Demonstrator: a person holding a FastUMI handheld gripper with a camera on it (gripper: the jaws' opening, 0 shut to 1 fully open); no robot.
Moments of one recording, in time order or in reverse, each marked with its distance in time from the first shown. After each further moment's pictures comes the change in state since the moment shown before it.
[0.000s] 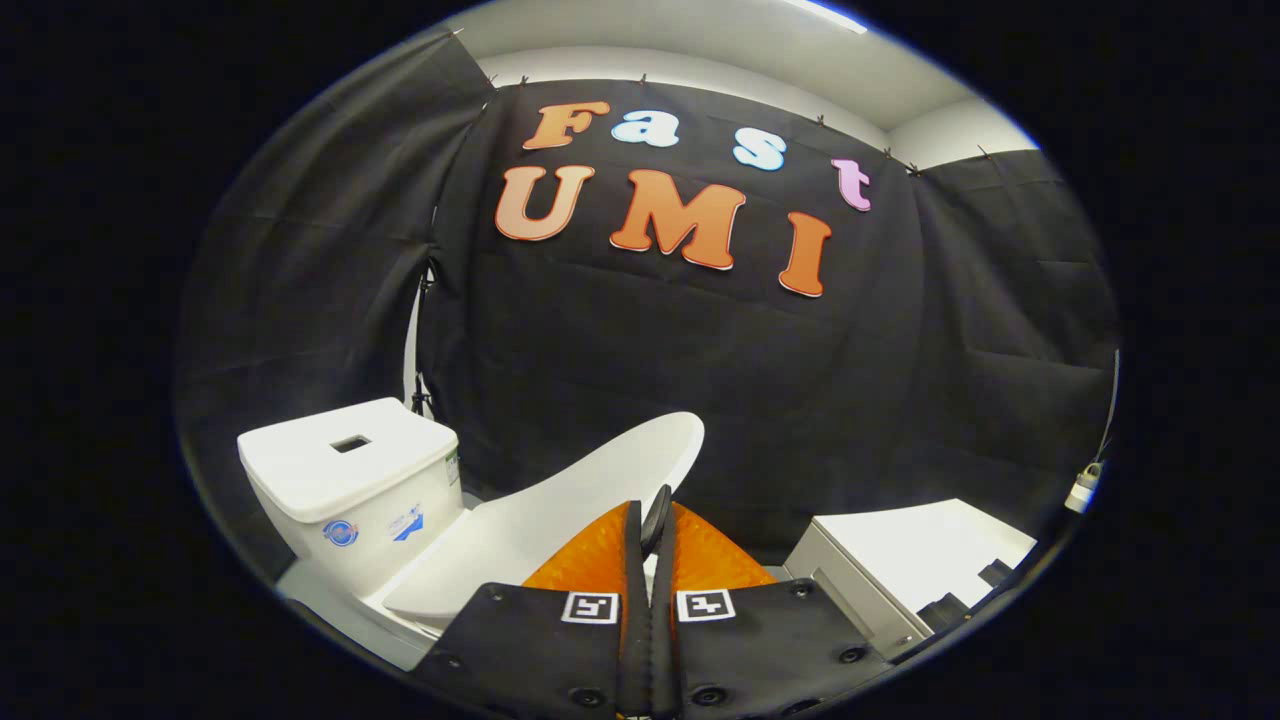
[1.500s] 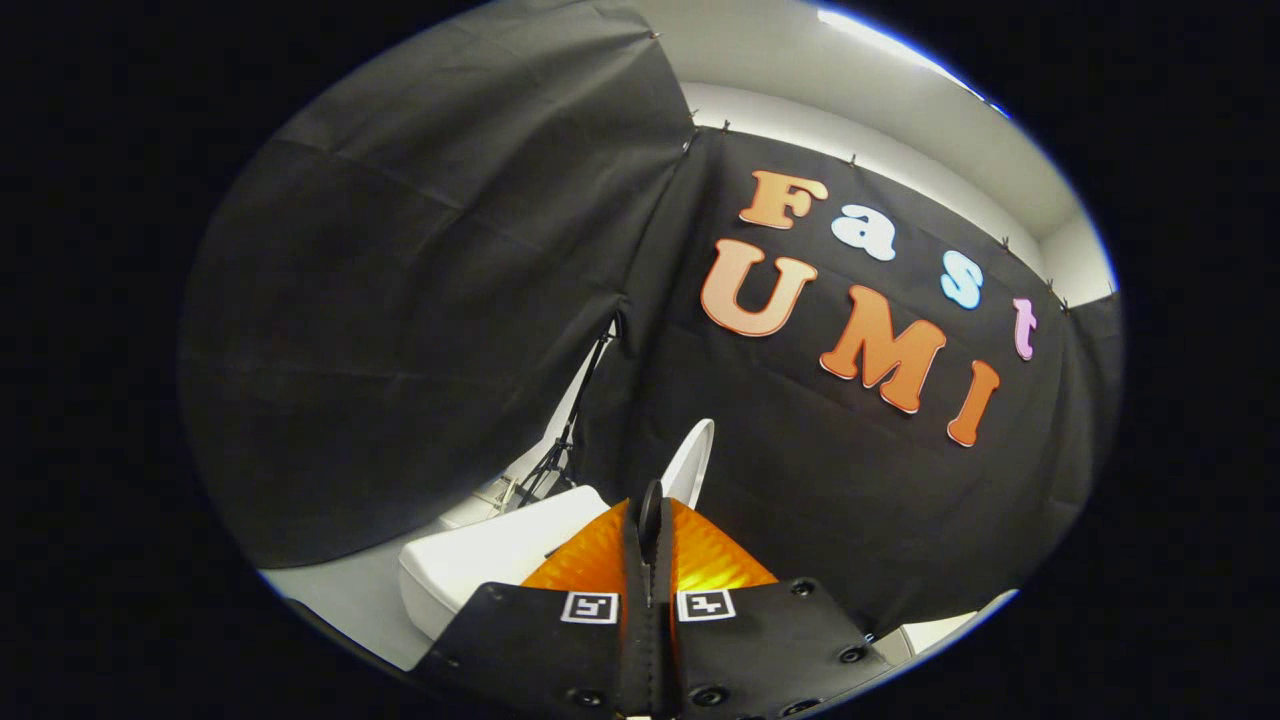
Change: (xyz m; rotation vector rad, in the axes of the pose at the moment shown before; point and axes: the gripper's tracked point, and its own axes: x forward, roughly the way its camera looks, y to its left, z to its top) arm -0.019 0.345 0.118 -0.276 -0.154 0.337
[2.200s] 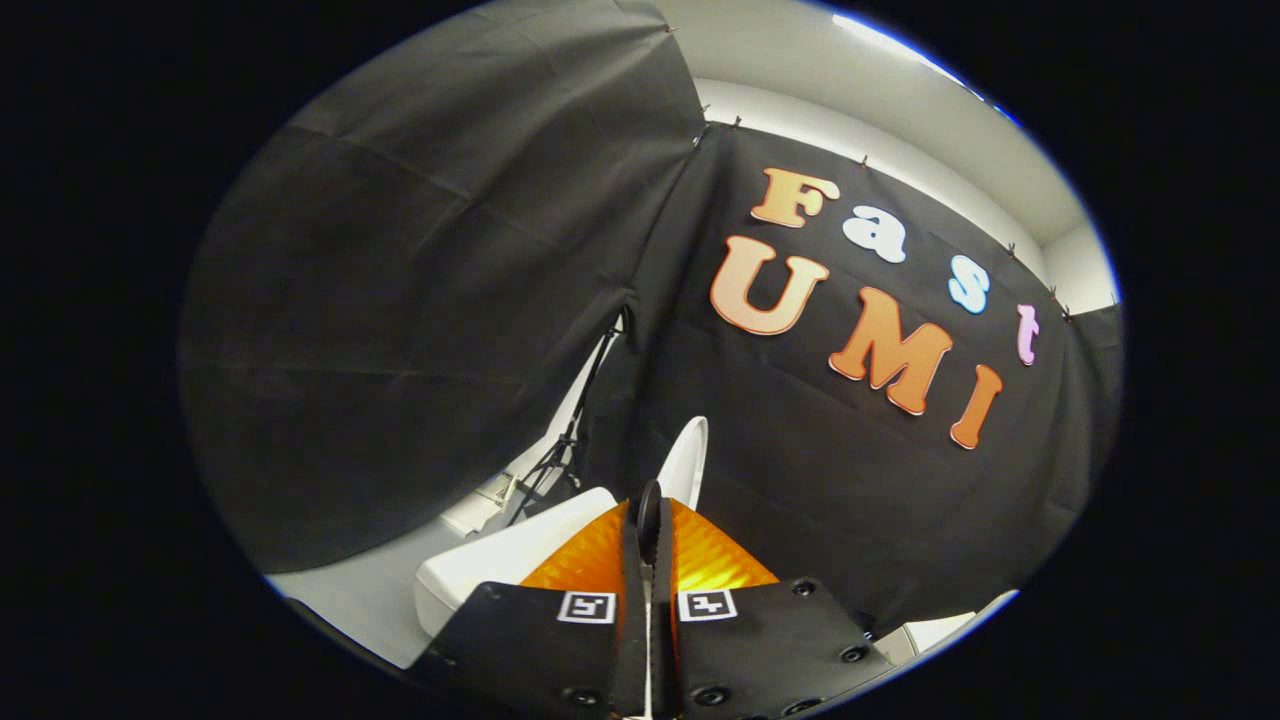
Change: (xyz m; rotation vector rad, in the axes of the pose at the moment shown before) arm 0.007 0.012 0.001 0.017 0.015 -0.038
